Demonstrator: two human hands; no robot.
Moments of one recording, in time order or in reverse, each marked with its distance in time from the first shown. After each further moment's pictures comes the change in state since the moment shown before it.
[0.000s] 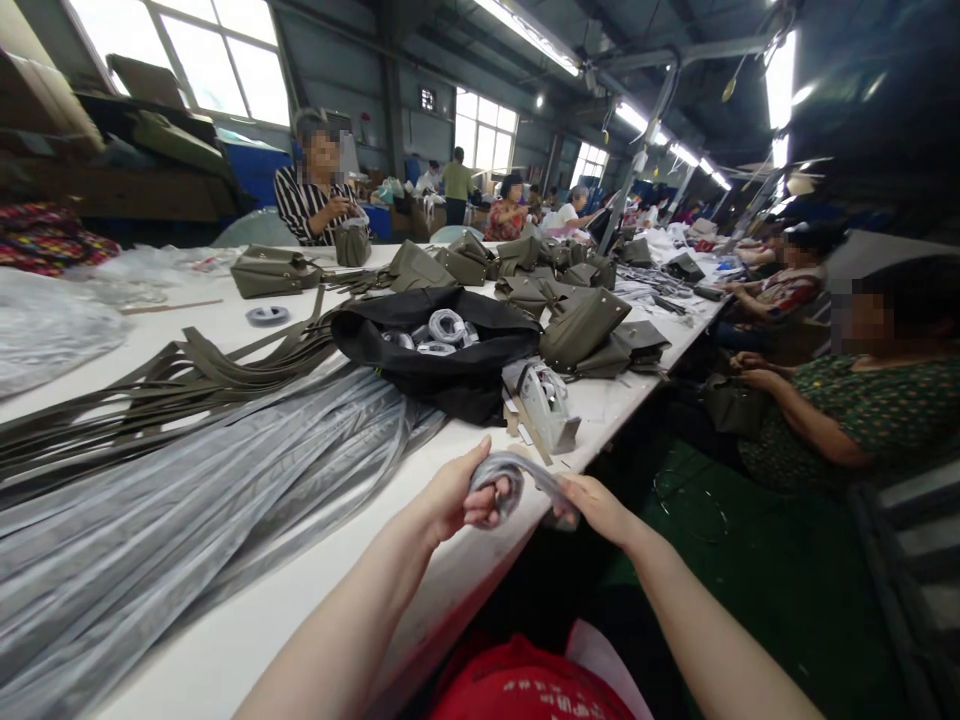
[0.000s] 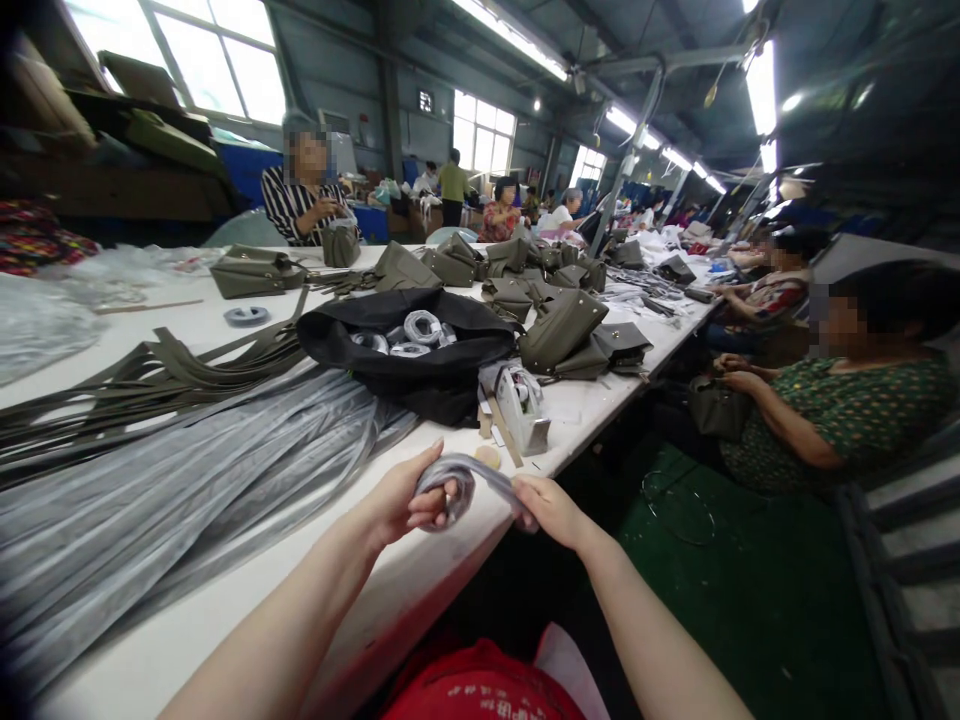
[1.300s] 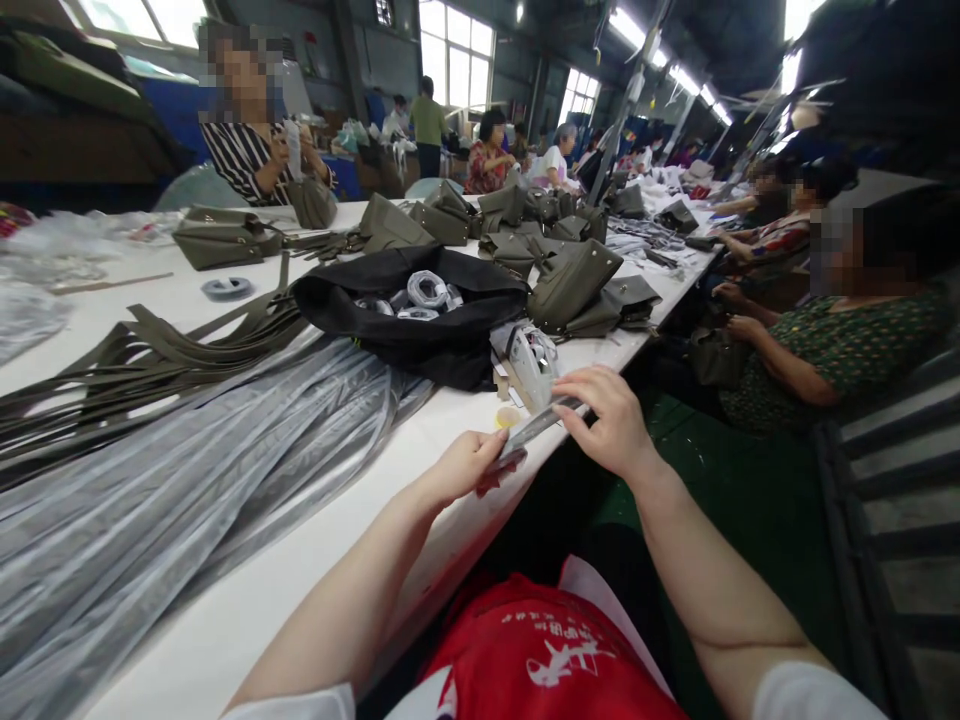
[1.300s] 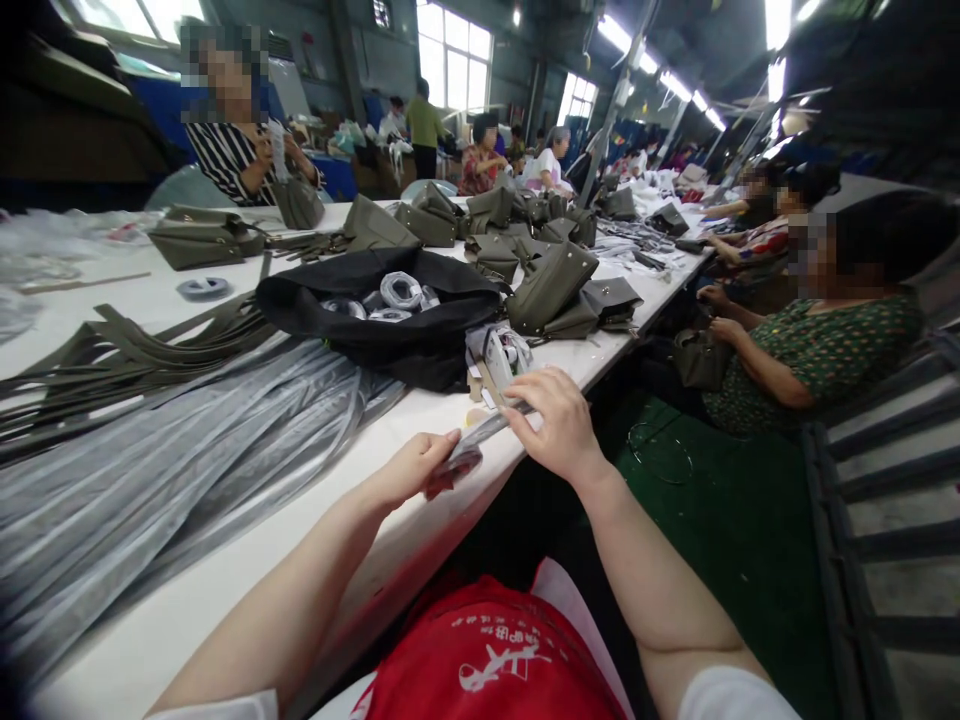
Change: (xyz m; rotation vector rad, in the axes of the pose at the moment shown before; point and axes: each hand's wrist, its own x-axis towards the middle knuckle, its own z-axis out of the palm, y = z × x) left_hand 0.008 -0.016 0.008 0.634 0.130 0.100; right_hand -0.001 -0.071 -0.031 -0.431 0.513 -0.460
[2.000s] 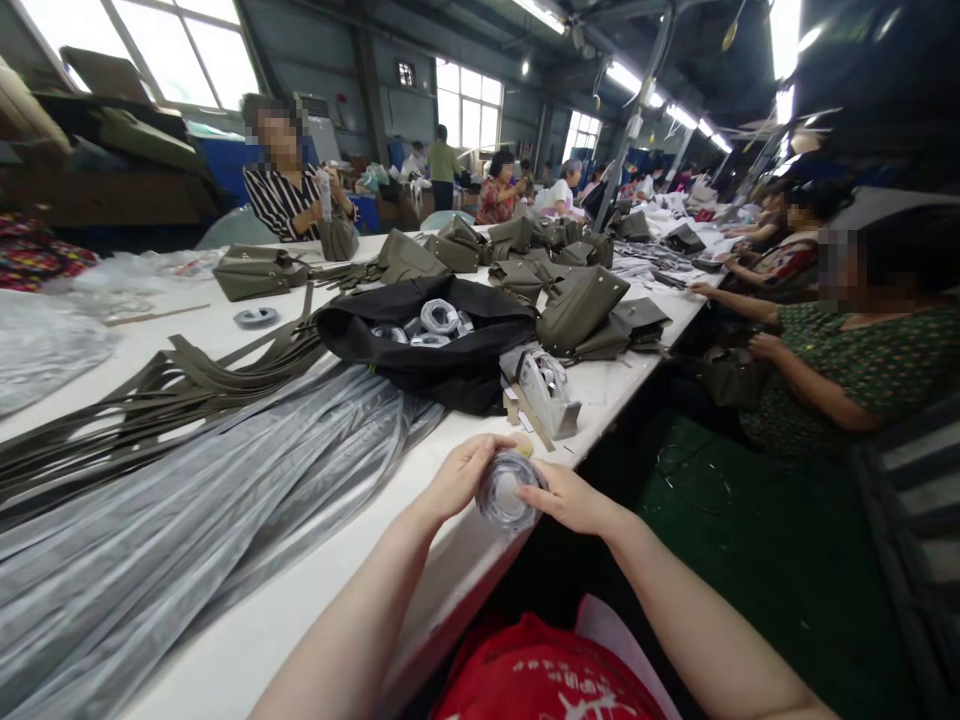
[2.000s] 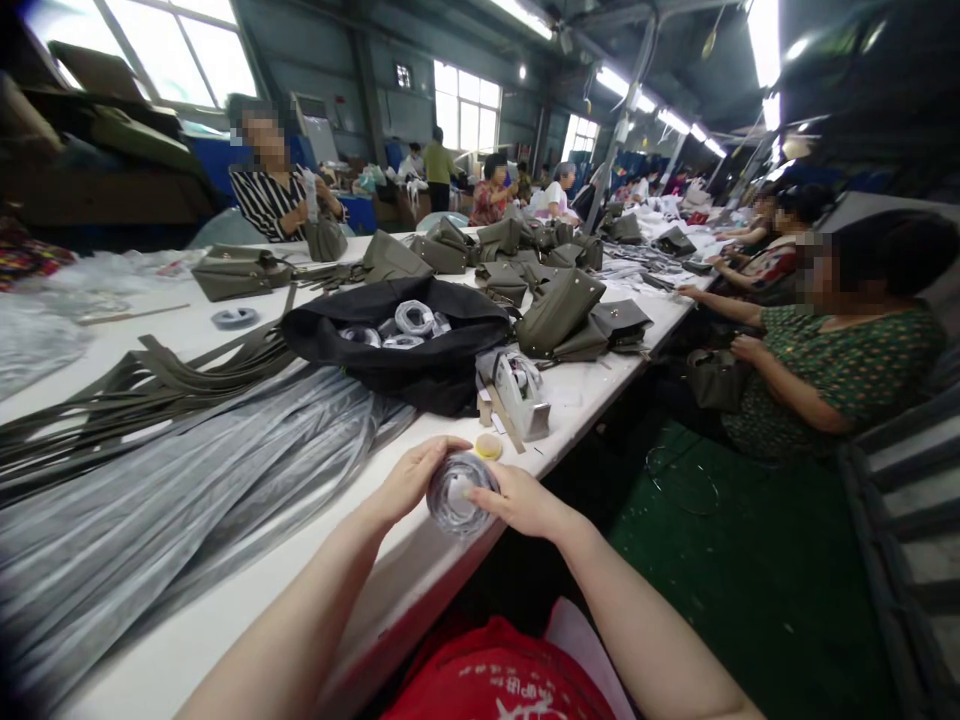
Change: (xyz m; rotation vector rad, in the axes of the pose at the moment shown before) left_hand 0.009 -0.008 -0.017 0.036 0.275 0.352; right_hand -0.026 0.006 0.067 0.363 -0.550 0.234
